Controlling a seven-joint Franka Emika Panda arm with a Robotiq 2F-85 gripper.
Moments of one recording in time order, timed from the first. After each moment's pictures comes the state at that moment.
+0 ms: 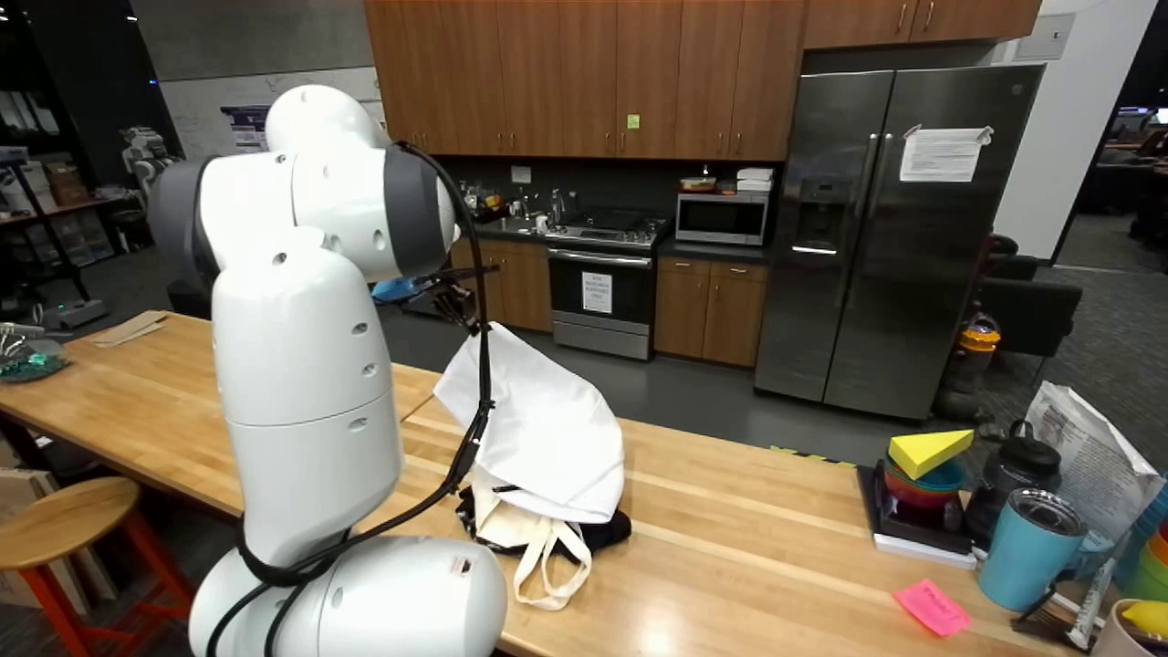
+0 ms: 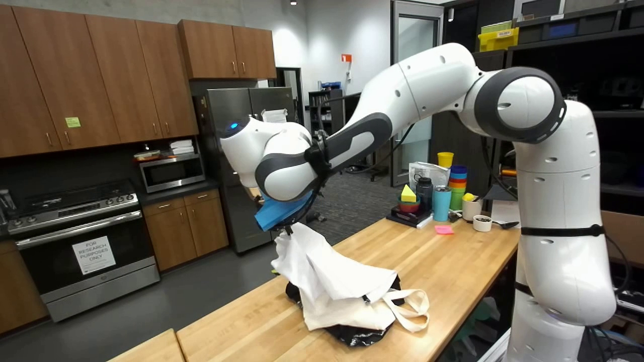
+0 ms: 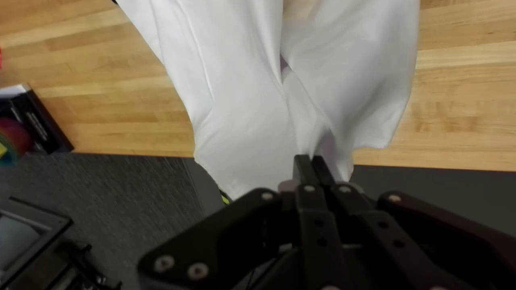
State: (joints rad) arm 0.48 0.15 0.29 -1.78 -0.53 1.85 1.00
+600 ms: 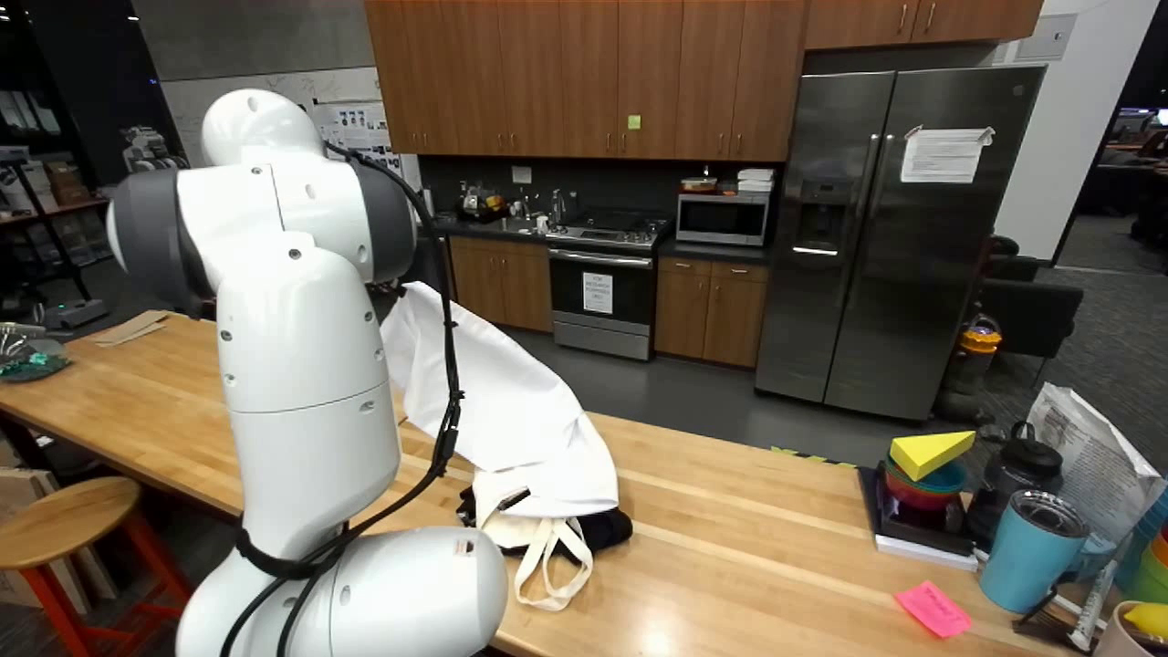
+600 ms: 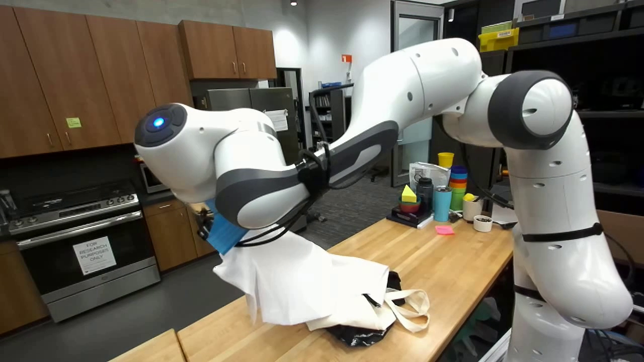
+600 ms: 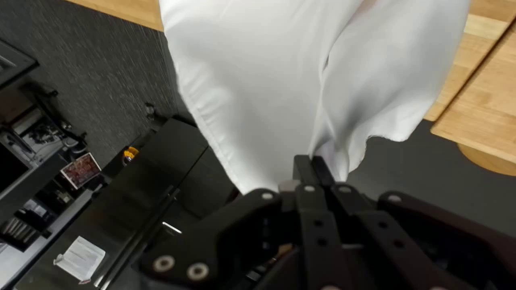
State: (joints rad) arm 0.67 0.23 0.41 -1.60 -0.83 1.76 1.01
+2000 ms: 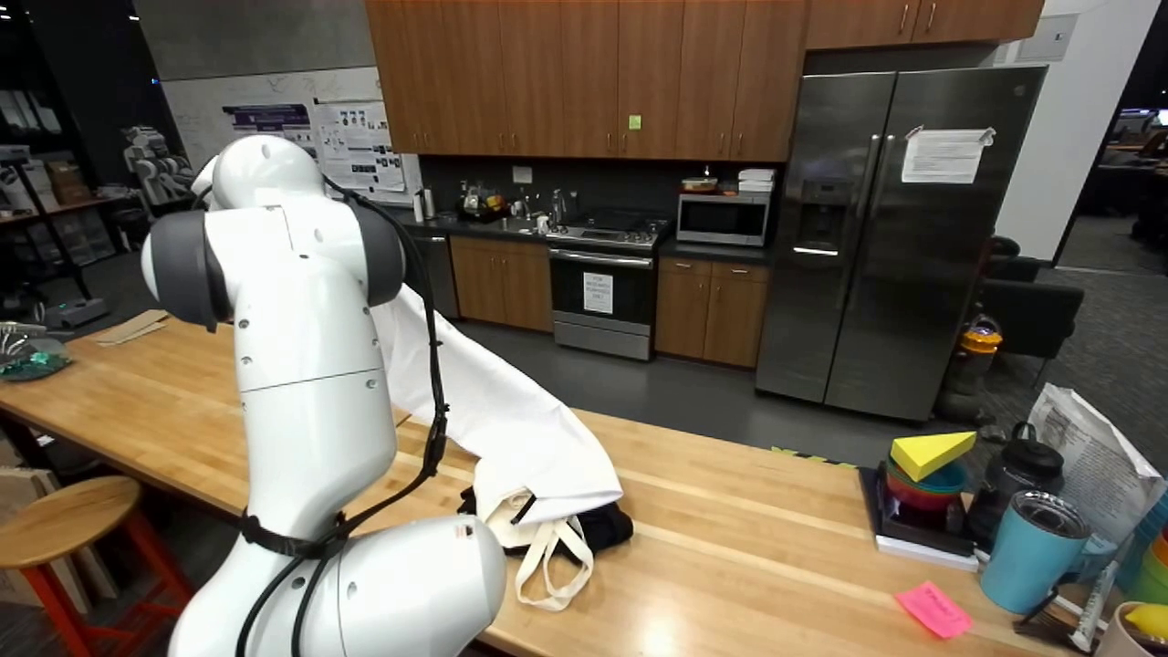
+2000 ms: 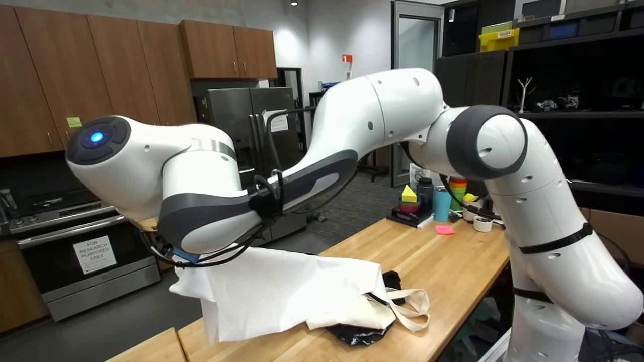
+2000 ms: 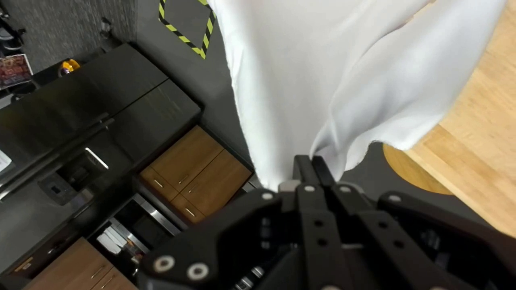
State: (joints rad) arm 0.84 0.46 0.31 -1.30 -0.90 1.79 0.67
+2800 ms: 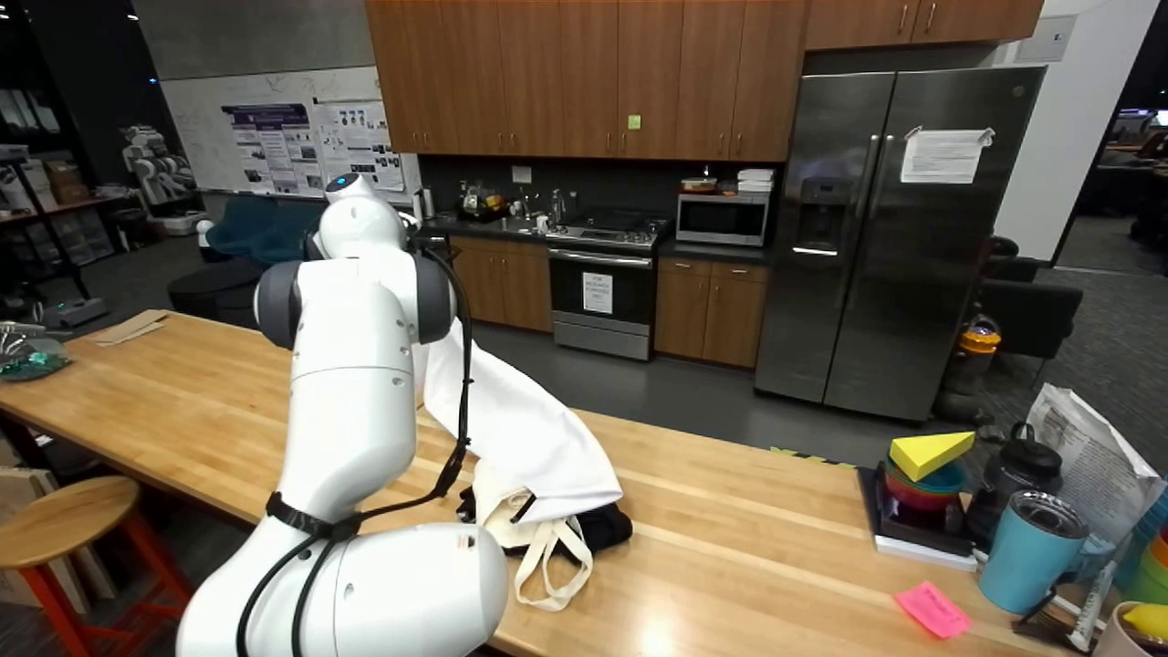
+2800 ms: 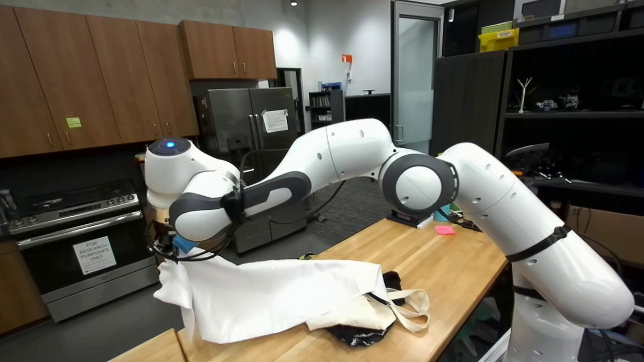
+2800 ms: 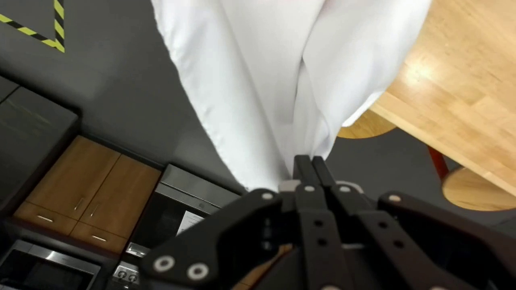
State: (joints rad) arm 0.71 0.76 0.20 -1.02 -0.51 2.20 0.42
